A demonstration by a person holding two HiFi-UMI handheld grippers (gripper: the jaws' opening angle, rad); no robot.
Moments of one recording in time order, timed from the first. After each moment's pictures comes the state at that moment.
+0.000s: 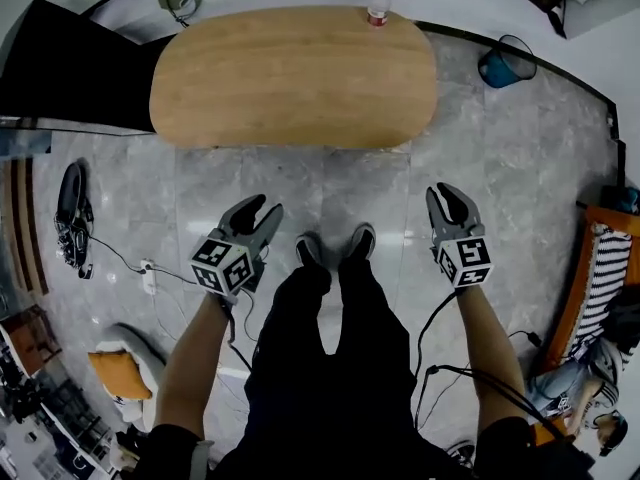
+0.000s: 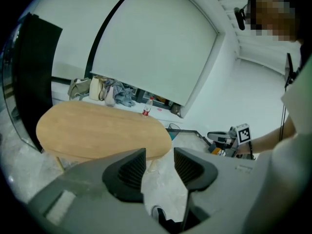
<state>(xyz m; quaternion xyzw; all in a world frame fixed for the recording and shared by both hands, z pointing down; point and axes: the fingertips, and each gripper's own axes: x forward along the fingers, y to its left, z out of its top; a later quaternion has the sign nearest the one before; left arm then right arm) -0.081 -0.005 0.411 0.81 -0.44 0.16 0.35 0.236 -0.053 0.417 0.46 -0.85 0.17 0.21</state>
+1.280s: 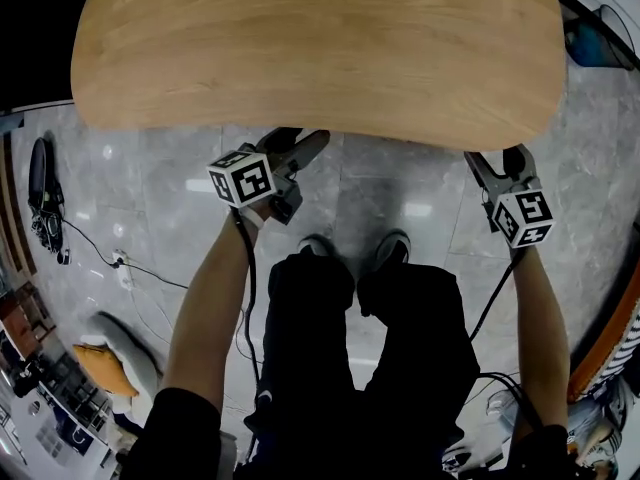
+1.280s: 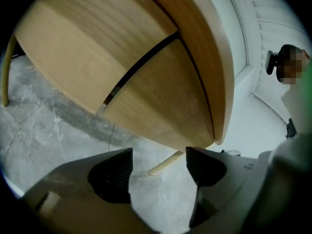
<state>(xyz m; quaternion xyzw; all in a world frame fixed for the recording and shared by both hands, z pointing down) -0.080 -0.142 0.819 0.77 -0.39 0.01 0.50 0.217 -0.173 0.782 0.39 -0.87 0.19 0.24</state>
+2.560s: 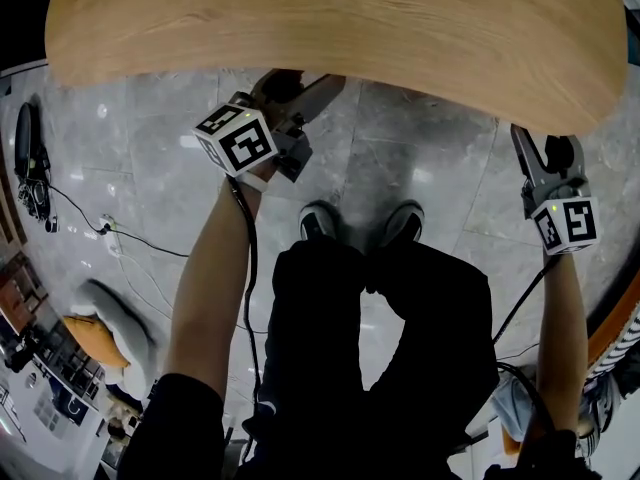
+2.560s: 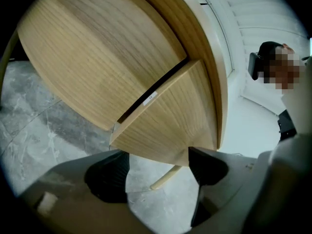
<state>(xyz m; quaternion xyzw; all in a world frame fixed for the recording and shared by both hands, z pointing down) -0.102 -0.157 0.816 0.81 -0.40 -0.06 0.43 0.198 -0.167 0.762 0.38 -0.89 0.11 0.22</state>
